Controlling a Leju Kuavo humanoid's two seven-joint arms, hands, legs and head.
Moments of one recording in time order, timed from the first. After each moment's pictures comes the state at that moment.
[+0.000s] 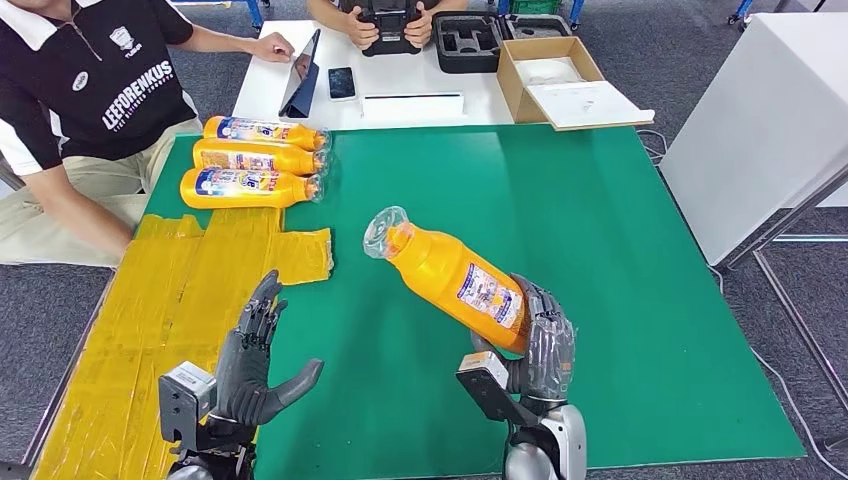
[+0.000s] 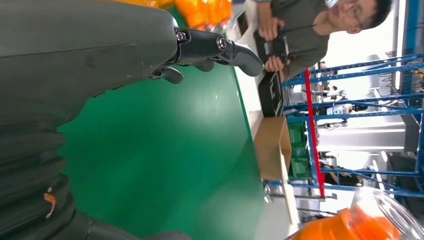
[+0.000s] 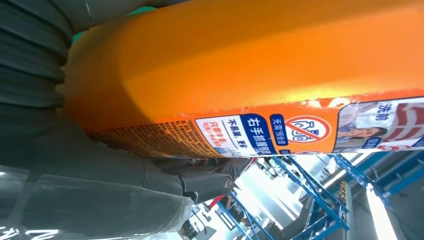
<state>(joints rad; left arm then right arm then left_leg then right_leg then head) 0.17 0.03 -0.26 -1.71 0.00 0.11 -0.36 -0.03 0.13 0.38 -1.24 0.85 -0.65 -0.32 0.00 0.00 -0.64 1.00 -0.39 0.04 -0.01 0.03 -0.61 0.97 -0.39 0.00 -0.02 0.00</state>
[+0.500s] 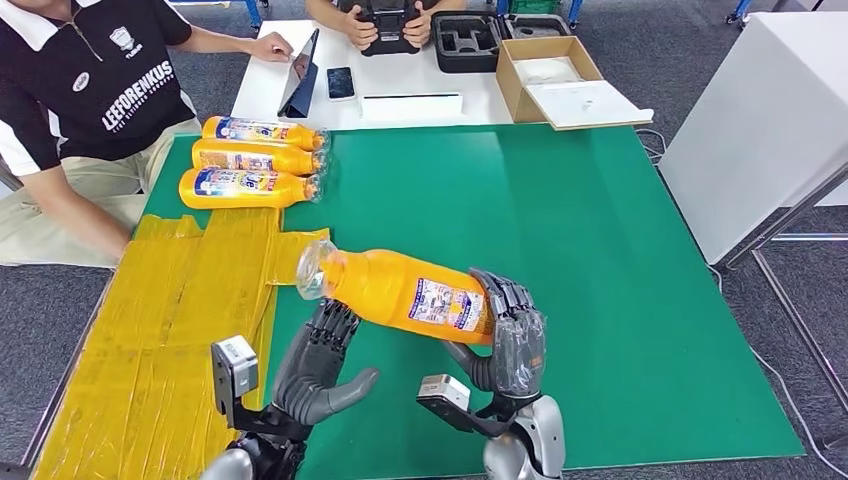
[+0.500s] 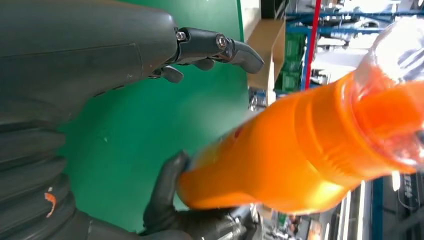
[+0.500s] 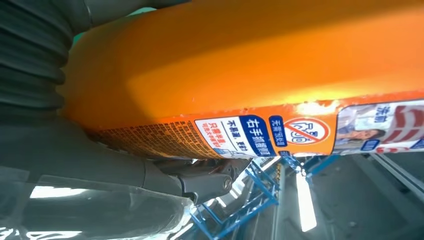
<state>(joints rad) 0.06 -0.04 -0.40 -1.64 0.21 -0.07 -0.29 -0.06 0.27 0.29 -1.17 0.99 -0.65 -0.59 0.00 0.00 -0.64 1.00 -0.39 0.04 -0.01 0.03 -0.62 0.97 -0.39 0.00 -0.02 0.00</state>
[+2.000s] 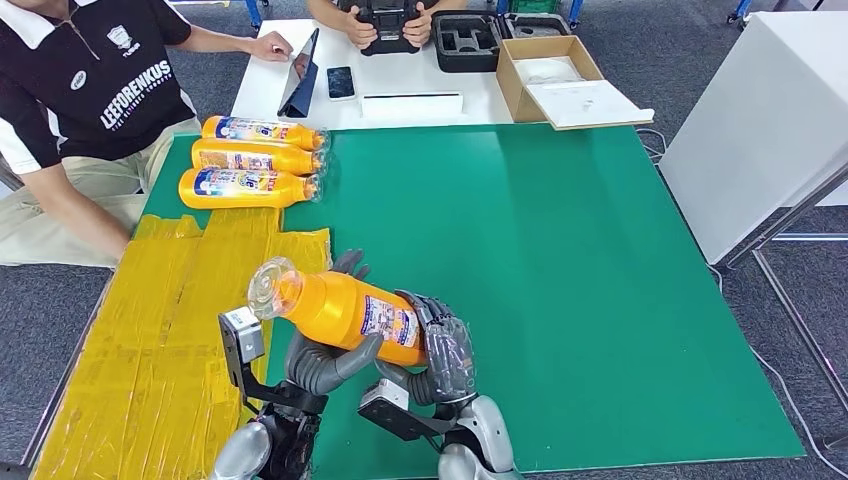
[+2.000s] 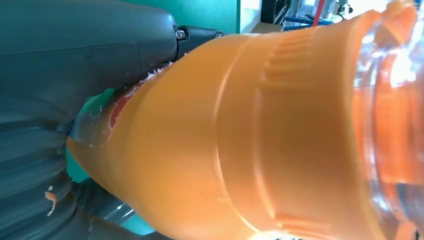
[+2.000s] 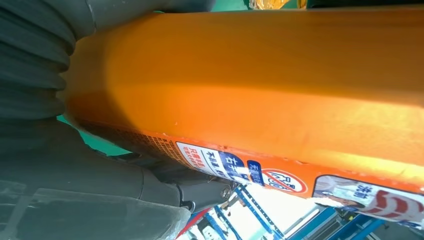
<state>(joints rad) -0.01 -0.12 -0.36 -1.54 0.28 -0.08 -0.28 -0.19 0.22 0.67 -0.91 0.80 -0.62 -0.42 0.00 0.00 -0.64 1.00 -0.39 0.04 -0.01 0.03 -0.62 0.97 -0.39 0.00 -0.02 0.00</state>
